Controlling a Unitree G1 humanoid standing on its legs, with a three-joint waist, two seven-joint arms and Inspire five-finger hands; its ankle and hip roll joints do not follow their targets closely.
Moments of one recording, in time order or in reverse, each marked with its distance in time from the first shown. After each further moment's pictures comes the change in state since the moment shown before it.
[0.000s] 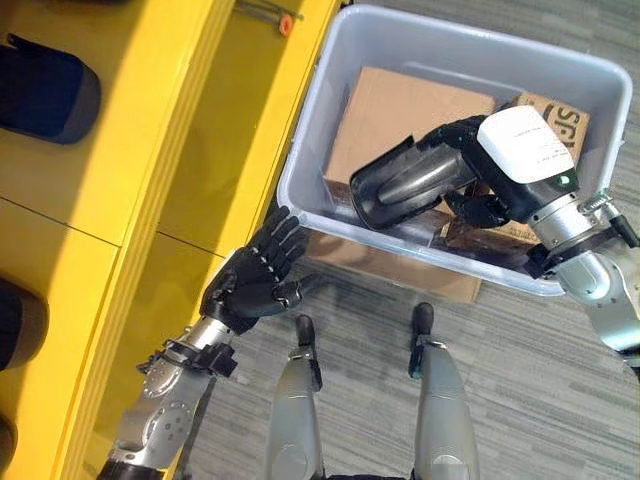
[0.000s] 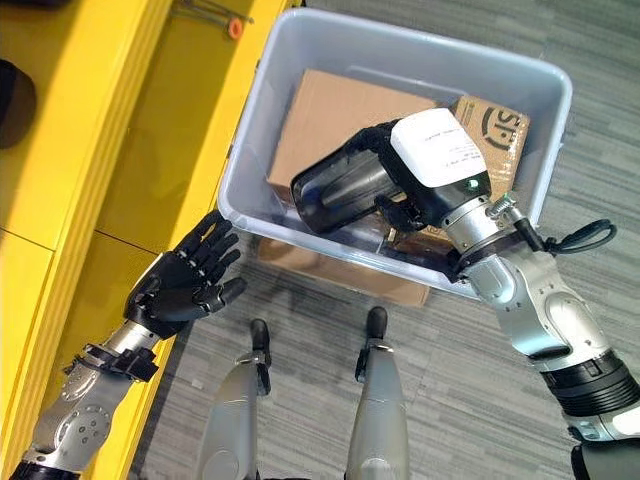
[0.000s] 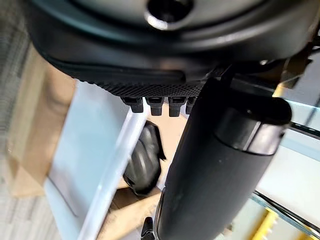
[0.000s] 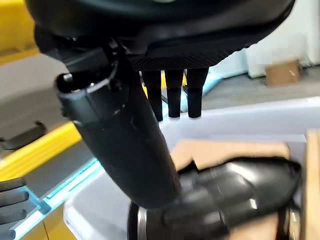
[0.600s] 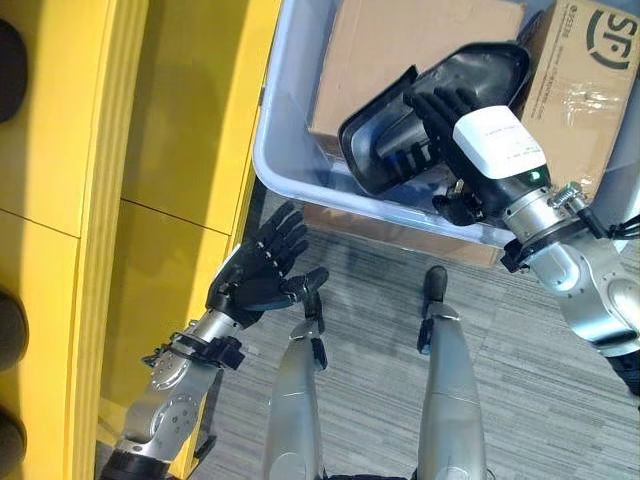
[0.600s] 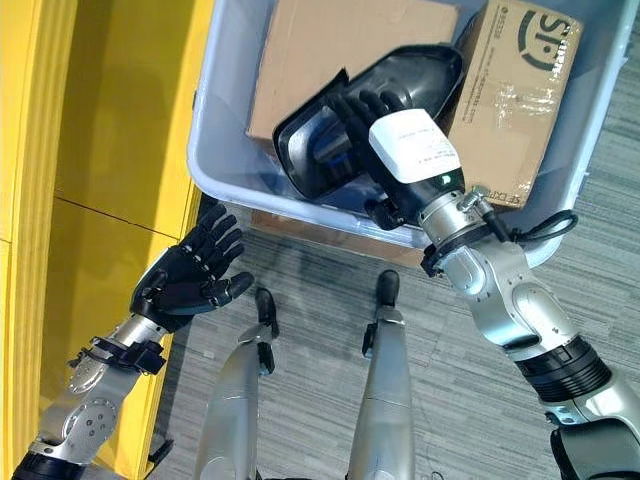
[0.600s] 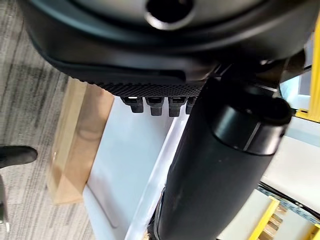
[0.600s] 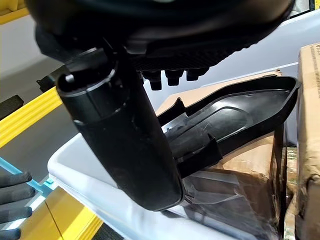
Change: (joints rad) left arm -0.040 0.000 -0.049 0.005 0.018 -0.014 0.026; right arm -0.113 0.026 0.086 0.002 -0.077 0.063 0.014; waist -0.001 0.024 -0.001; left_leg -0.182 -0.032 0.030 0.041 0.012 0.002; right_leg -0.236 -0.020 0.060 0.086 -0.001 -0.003
